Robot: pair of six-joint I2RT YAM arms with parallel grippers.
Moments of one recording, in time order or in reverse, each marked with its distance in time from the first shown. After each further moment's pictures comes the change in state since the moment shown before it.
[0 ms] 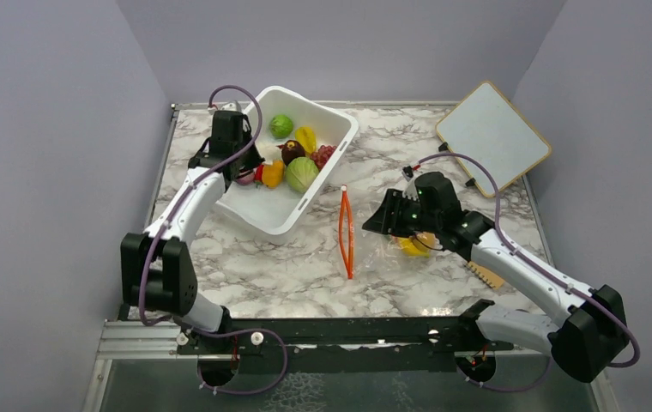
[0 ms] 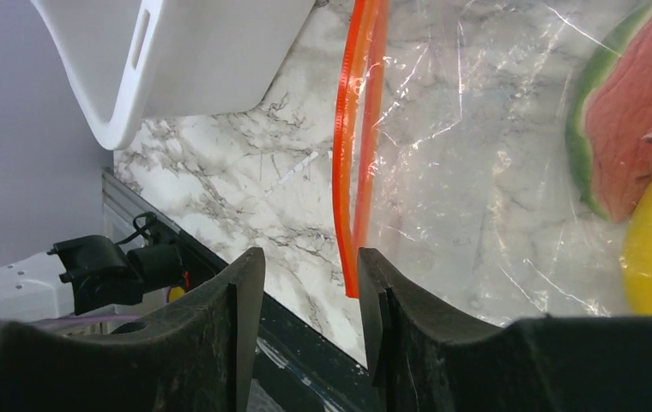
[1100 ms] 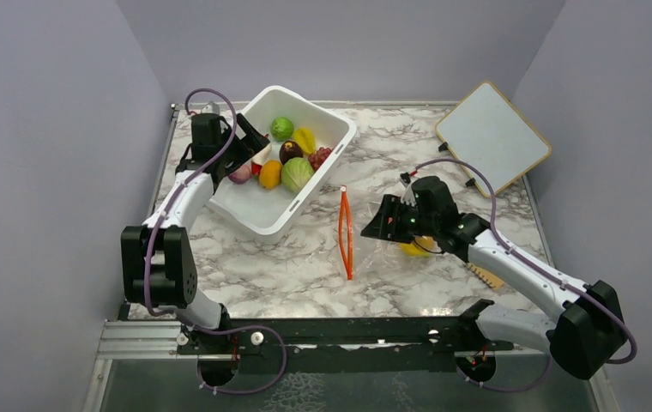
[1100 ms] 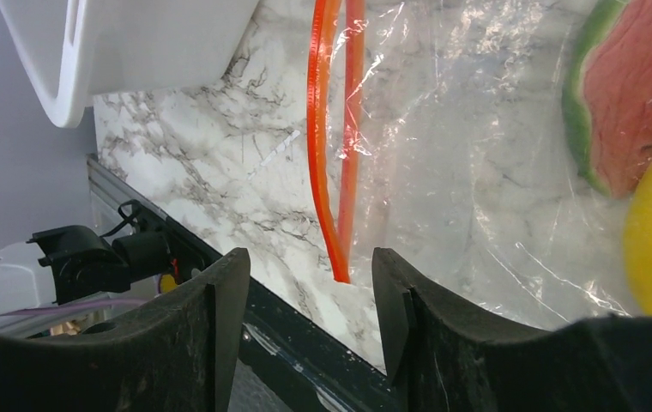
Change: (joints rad) left arm 0.188 0.151 -0.058 0.268 0.267 -0.206; right arm 0.000 0.006 -0.037 -0.005 -0.016 0.003
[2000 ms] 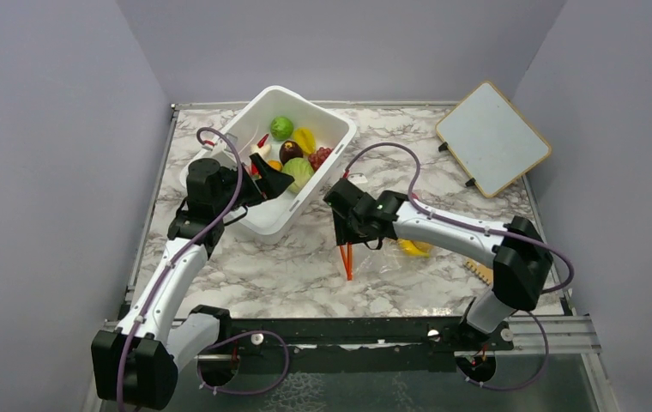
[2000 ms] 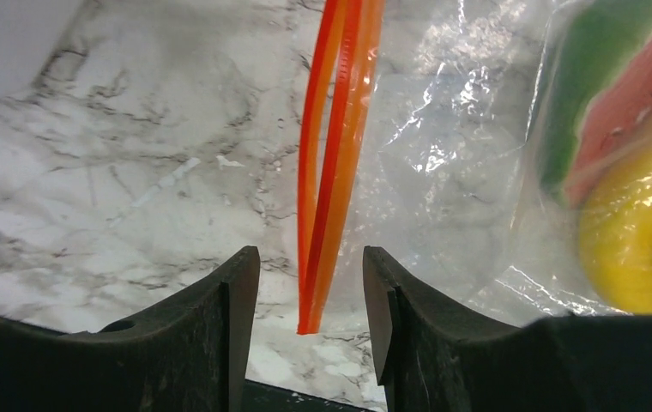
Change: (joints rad) left arm -0.153 -0.582 -0.375 0.035 0.223 0.011; right arm 0.352 0.474 0.480 -0.359 0.537 -0.020
